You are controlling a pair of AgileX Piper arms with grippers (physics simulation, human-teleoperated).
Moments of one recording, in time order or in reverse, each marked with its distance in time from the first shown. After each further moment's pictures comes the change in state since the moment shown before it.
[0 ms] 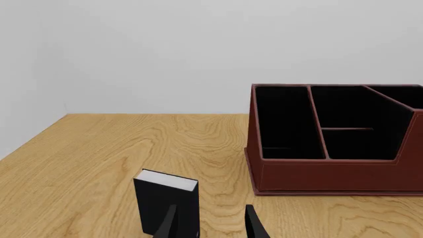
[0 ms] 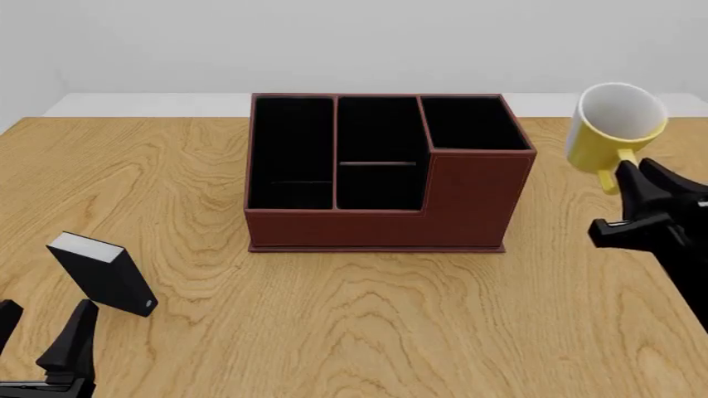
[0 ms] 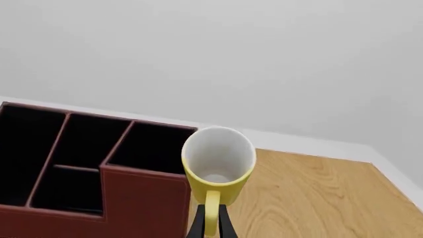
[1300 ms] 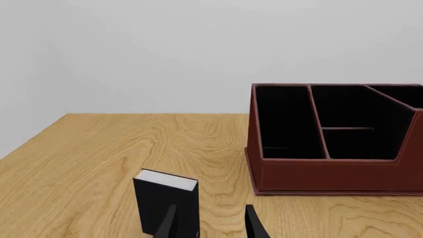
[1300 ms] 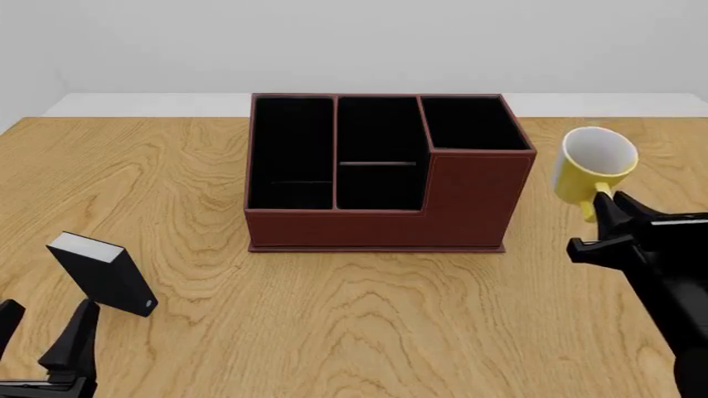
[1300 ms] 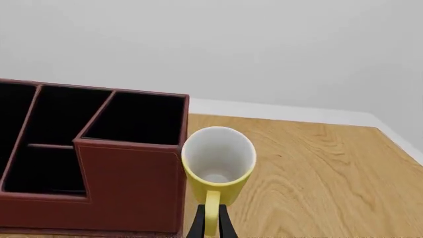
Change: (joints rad) left arm 0.000 0.011 0.008 -0.018 0.000; right arm -0.047 0.225 0.105 -0.237 0.044
